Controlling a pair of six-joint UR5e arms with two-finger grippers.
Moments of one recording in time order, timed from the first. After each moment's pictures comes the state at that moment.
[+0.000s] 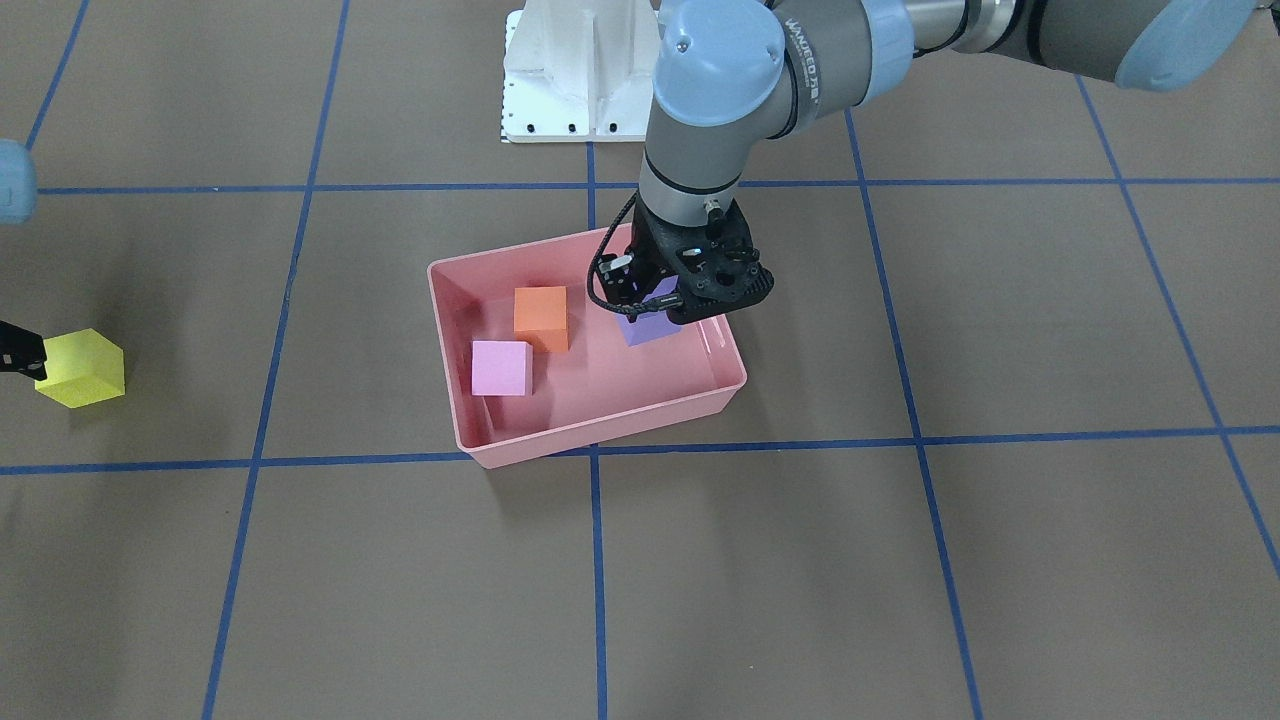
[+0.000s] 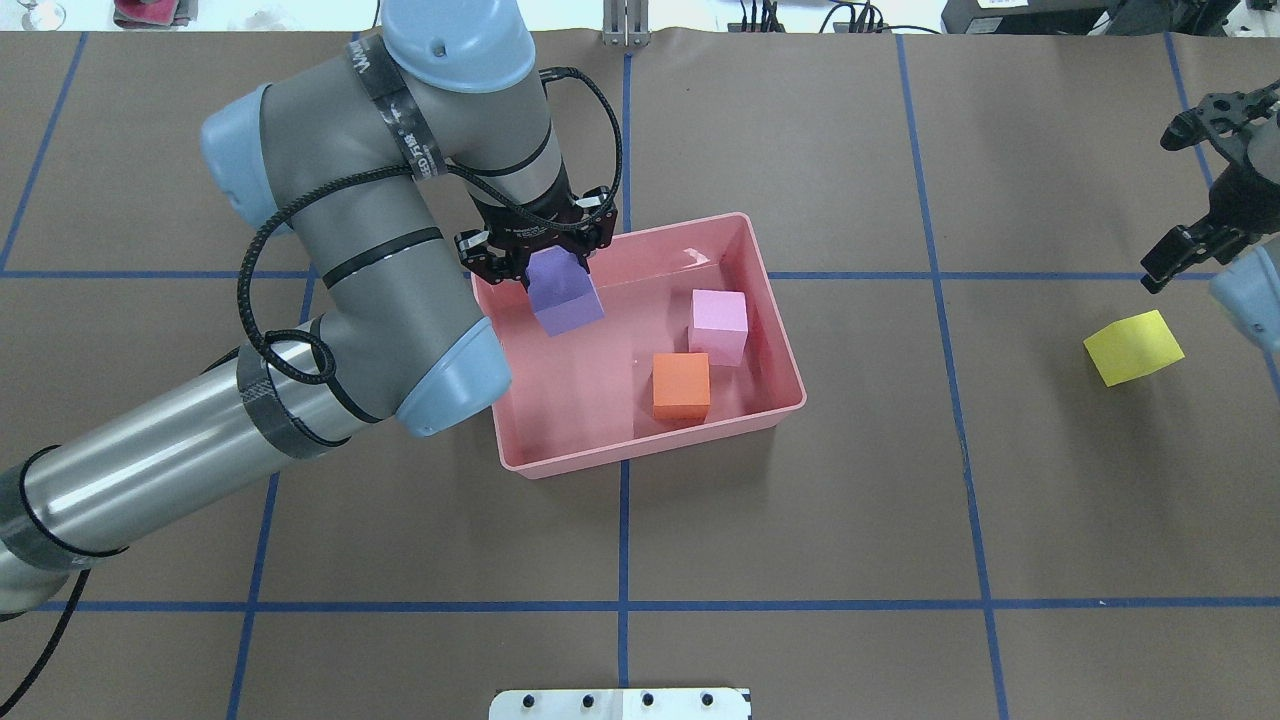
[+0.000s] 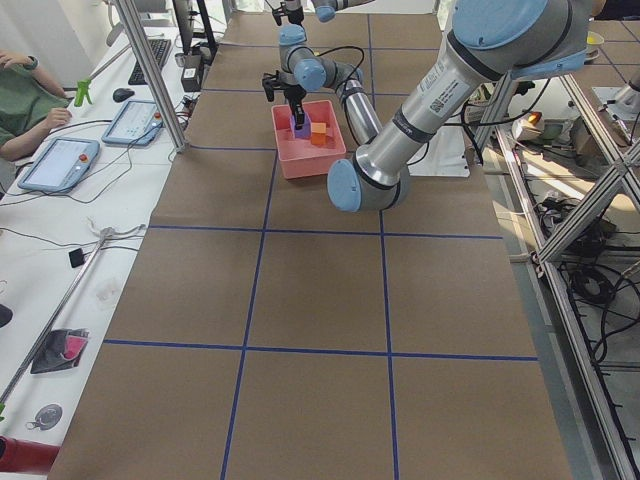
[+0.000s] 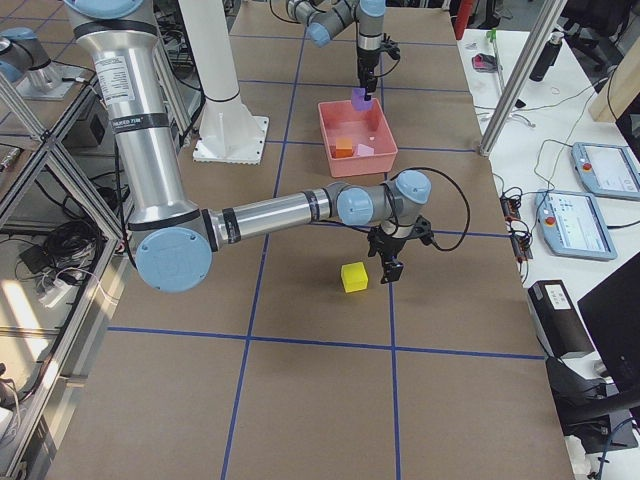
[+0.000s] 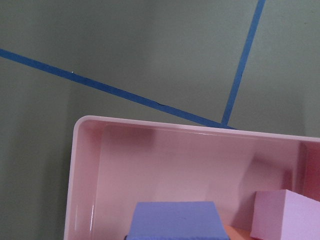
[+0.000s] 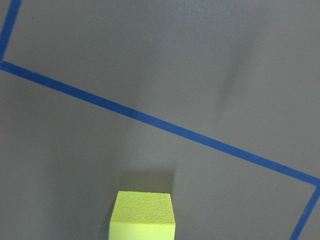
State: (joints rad) left arm -0.70 -2.45 -1.62 -1.41 -2.05 -1.40; right arm 1.18 -1.37 1.58 -1.64 2.22 0.03
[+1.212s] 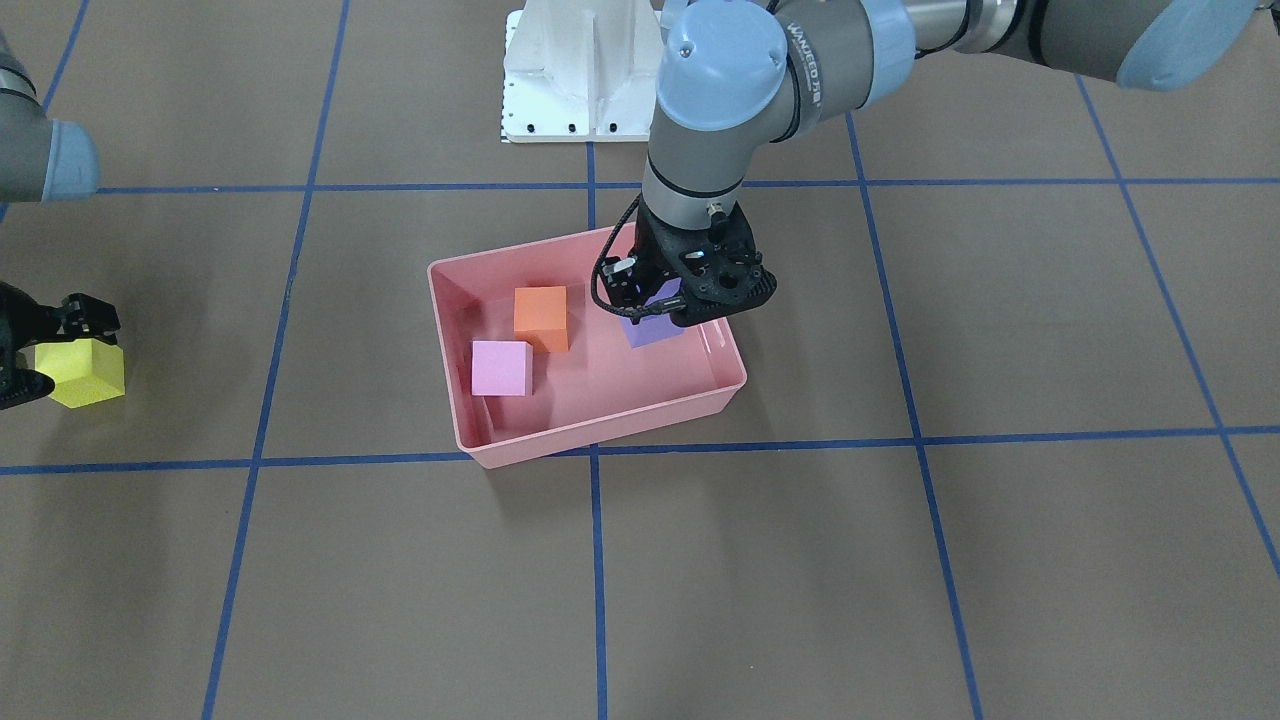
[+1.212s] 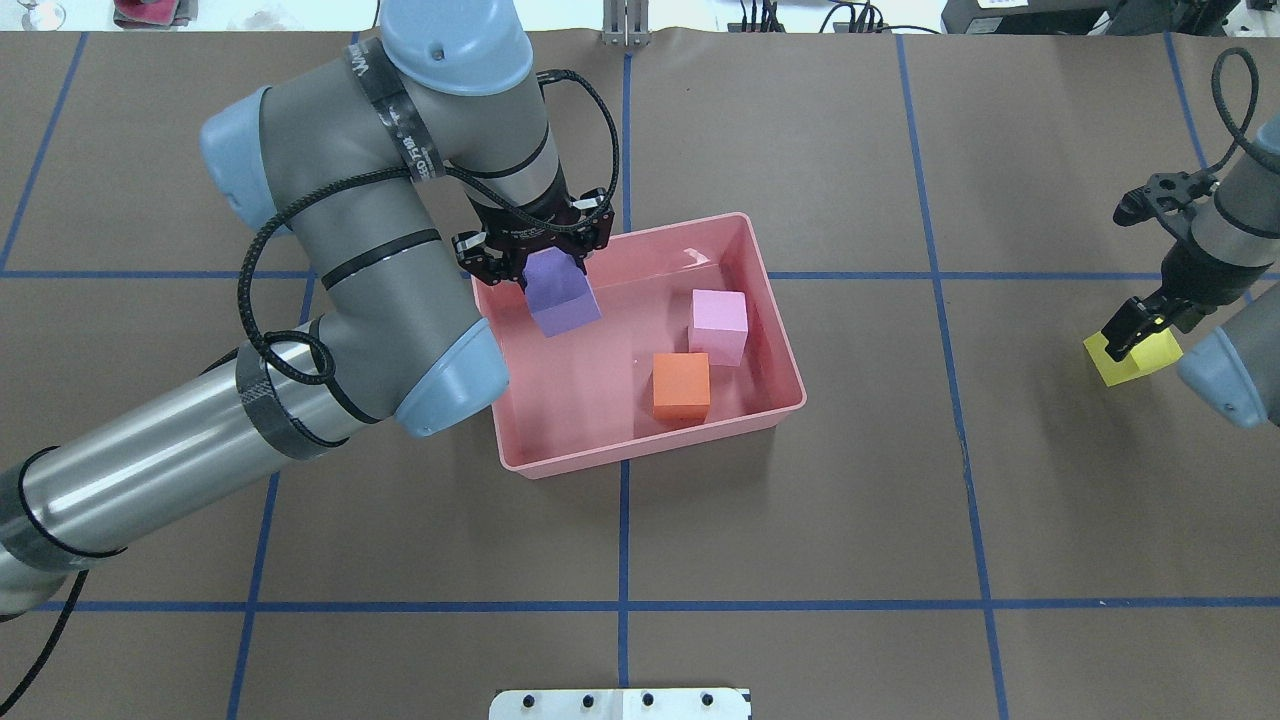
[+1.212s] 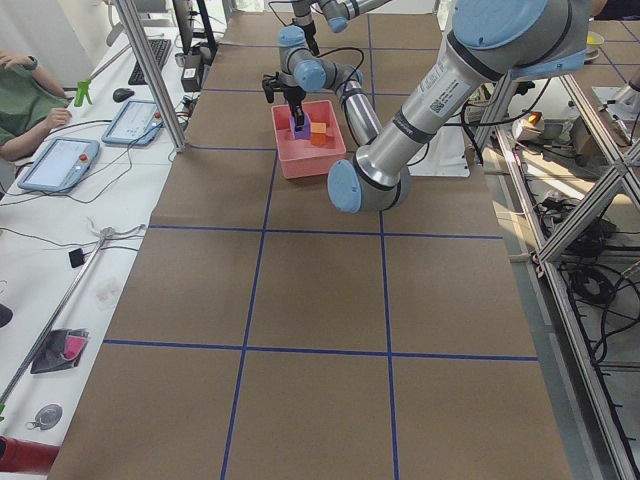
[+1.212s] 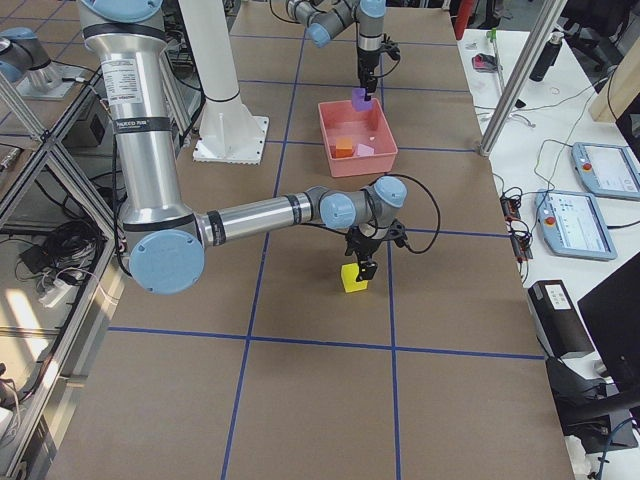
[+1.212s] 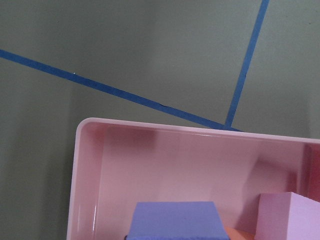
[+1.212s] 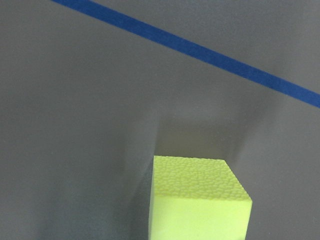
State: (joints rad) left arm -0.70 -2.45 -1.61 -1.41 -2.05 -1.40; right arm 1.06 -1.44 1.63 -1.62 2.23 0.12
